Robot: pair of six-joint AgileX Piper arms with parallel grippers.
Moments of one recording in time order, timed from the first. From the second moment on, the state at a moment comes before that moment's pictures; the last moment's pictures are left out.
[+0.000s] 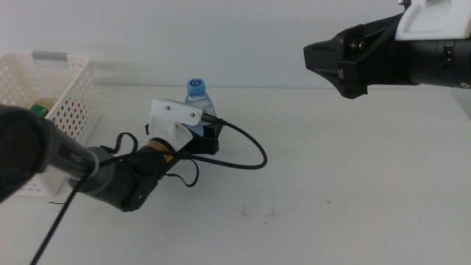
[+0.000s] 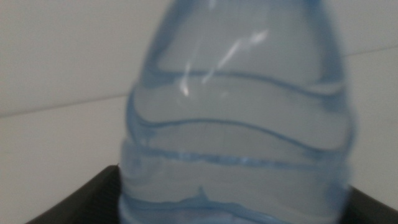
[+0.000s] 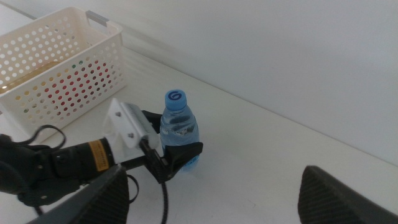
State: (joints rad) left arm -0.33 2.16 -0.93 0.17 -0.94 -0.18; right arm 0.68 1.16 -1.16 -0.18 0.52 0.19
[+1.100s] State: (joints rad) left arm -0.40 1.36 -0.93 0.39 0.22 -0.43; right arm 0.68 1.16 -1.16 -0.18 0.52 0.19
